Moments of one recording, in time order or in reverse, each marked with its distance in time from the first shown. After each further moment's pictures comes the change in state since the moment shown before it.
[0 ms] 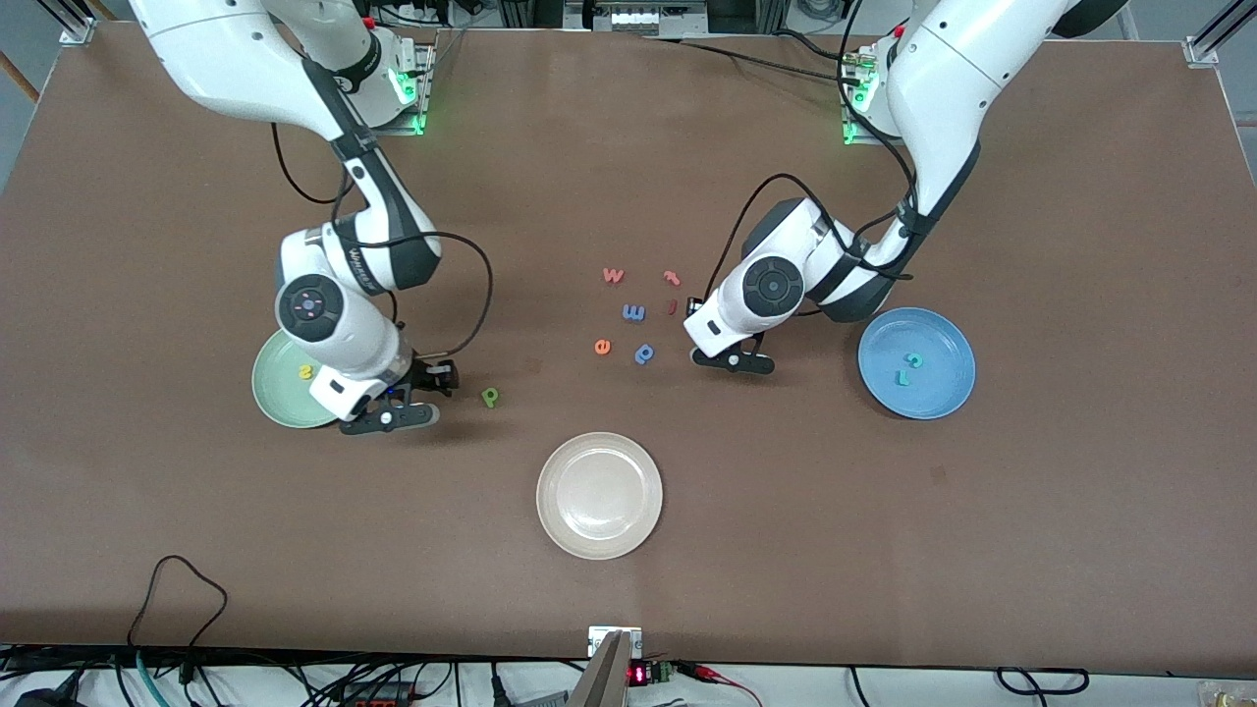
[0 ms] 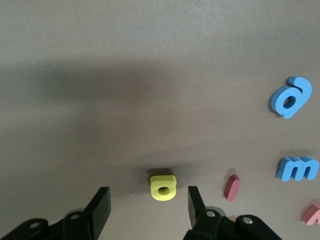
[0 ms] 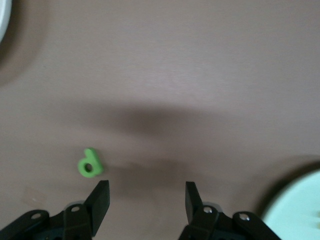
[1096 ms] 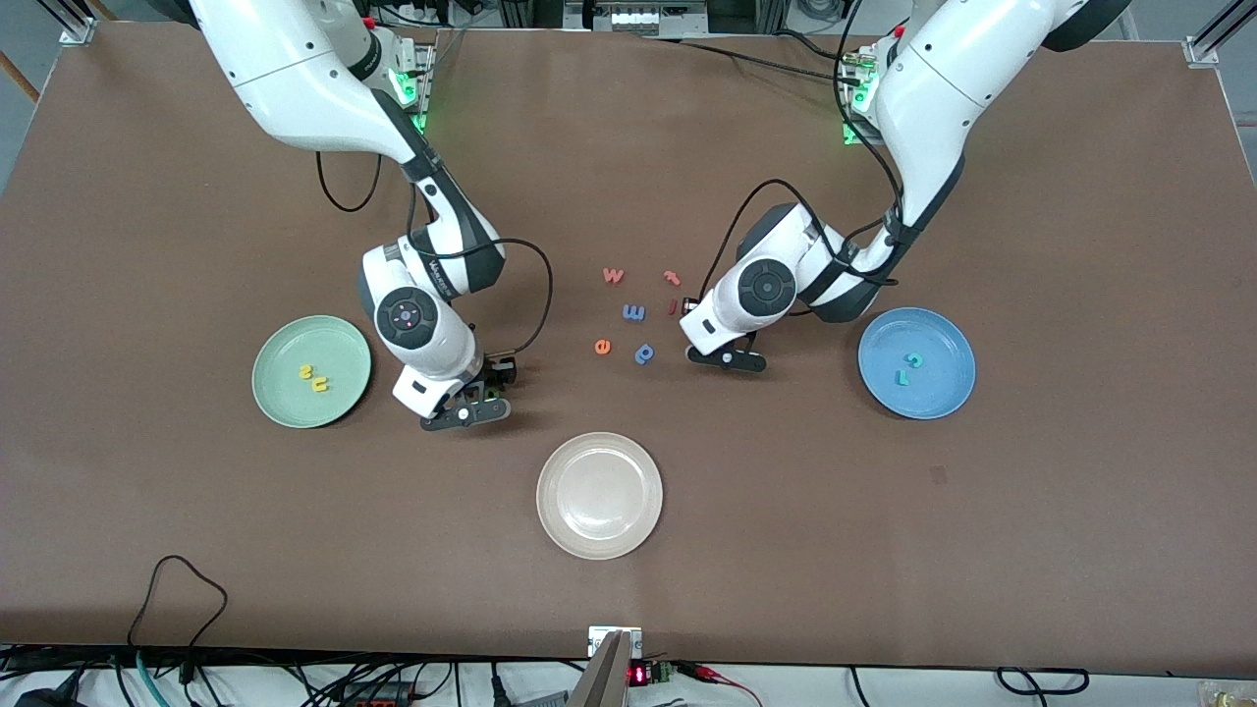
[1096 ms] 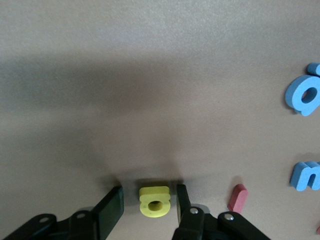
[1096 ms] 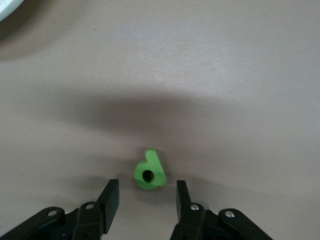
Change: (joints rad) left arm -0.011 0.037 0.000 -0.037 0.004 0.083 0.000; right arm 0.110 0.125 0.000 0.049 0.000 0.044 0.038
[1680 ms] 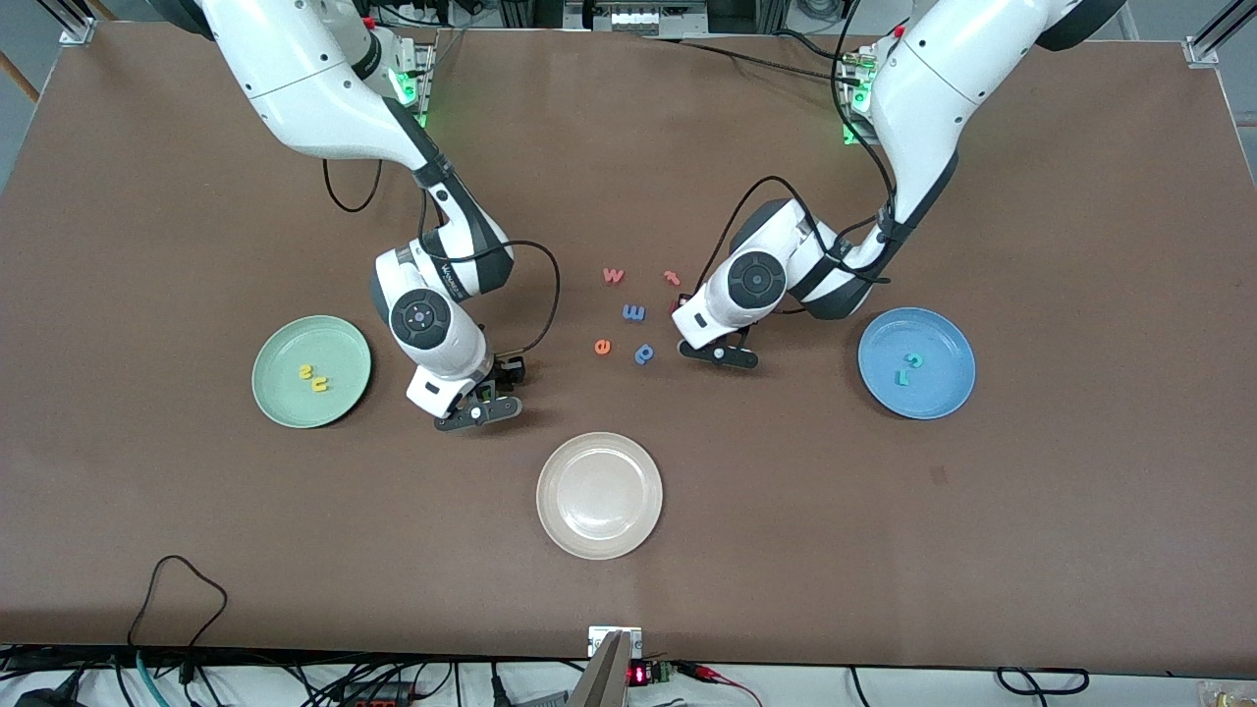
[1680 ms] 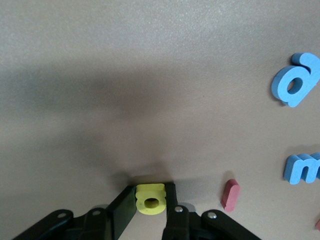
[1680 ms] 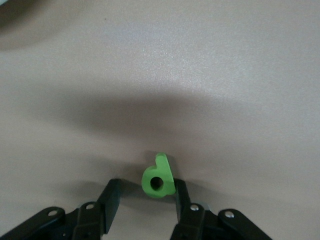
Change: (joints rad) left arm -0.011 -0.002 -0.005 0.000 0.028 0.003 0.000; right arm 0.008 0.020 -0.002 0.003 -0.001 0.022 -0.023
